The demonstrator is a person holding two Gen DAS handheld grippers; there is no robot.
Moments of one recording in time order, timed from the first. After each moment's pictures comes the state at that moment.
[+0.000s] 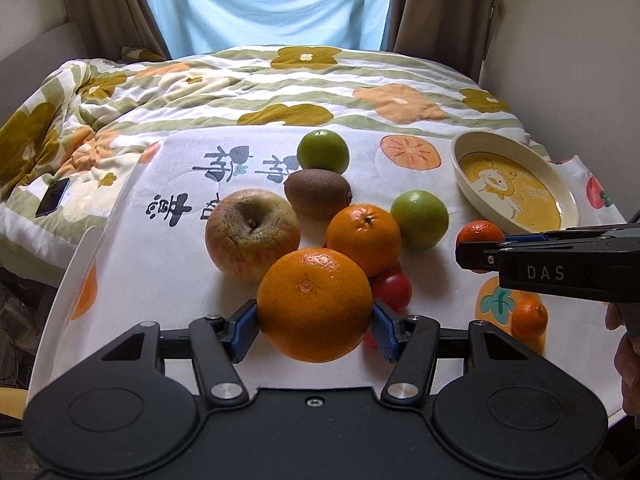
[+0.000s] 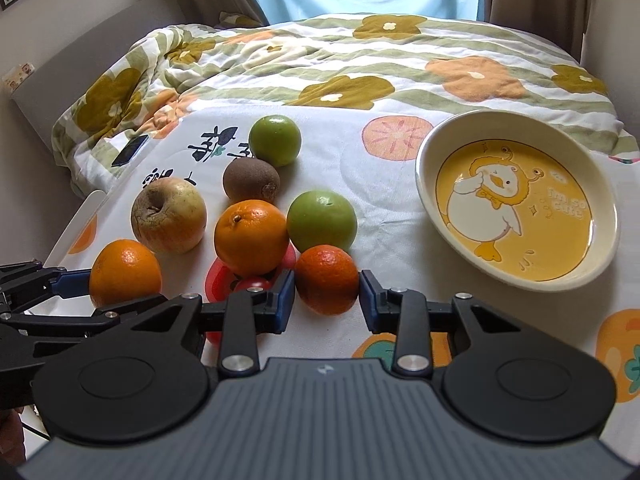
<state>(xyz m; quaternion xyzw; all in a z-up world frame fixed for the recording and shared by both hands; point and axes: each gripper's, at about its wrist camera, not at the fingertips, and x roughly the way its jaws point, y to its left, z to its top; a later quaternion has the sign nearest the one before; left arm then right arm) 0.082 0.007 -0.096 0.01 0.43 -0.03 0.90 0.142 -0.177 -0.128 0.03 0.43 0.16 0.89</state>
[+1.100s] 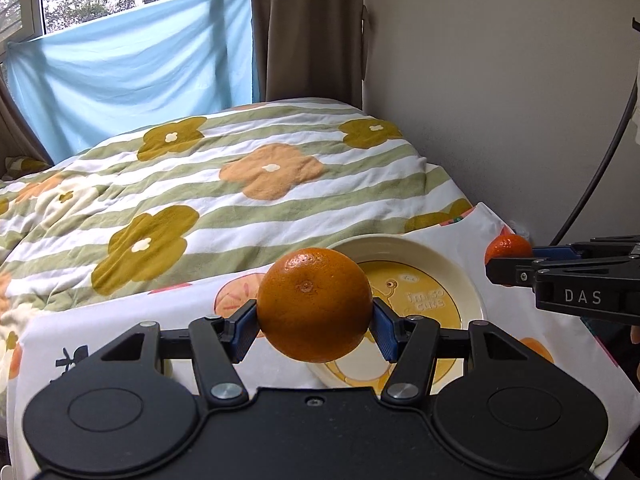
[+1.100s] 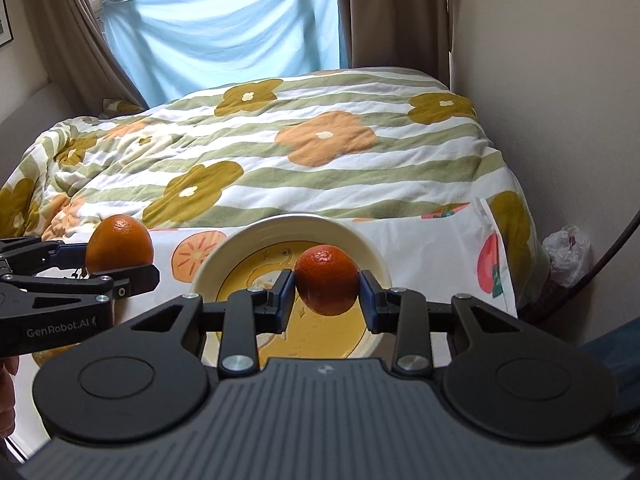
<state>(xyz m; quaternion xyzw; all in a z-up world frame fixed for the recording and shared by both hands) 0.215 -0.136 -0.053 0.08 0.37 -0.18 0.91 0.190 -0.338 -0.068 0.07 0.37 0.00 0.93</state>
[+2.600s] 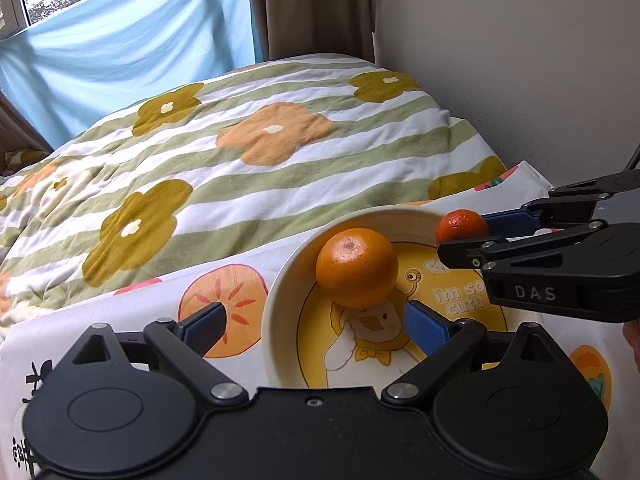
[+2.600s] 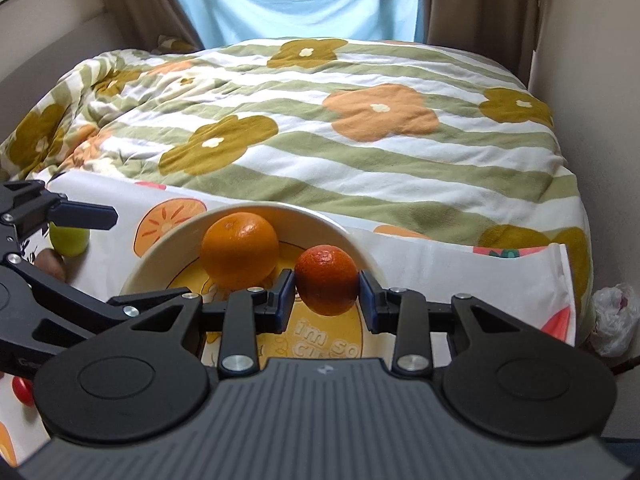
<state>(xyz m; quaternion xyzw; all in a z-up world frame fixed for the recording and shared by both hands) 0.263 -0.188 -0.111 0.13 0.42 -0.15 0.89 0.280 -0.353 -0.140 -0.01 0.41 0.11 0.91</state>
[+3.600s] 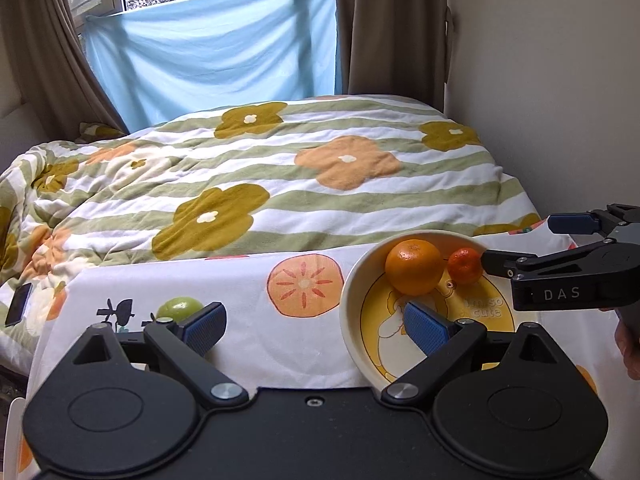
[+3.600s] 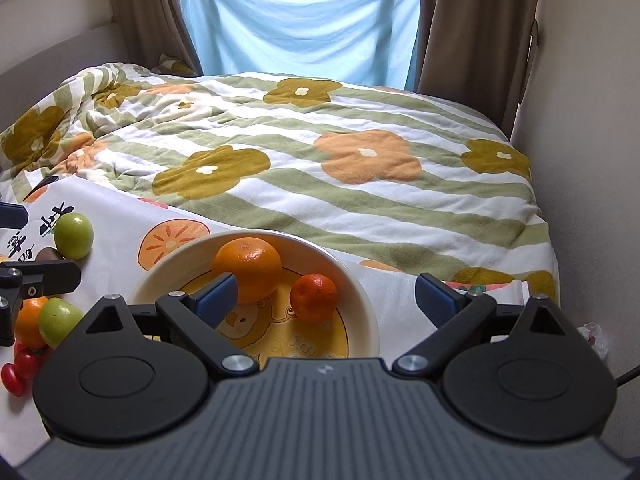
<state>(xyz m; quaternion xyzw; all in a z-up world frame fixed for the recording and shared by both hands) 0.197 -0.140 -0.062 0.06 0.37 -0.05 0.92 0.247 -0.348 -0.108 -0.04 0.34 0.09 0.93</state>
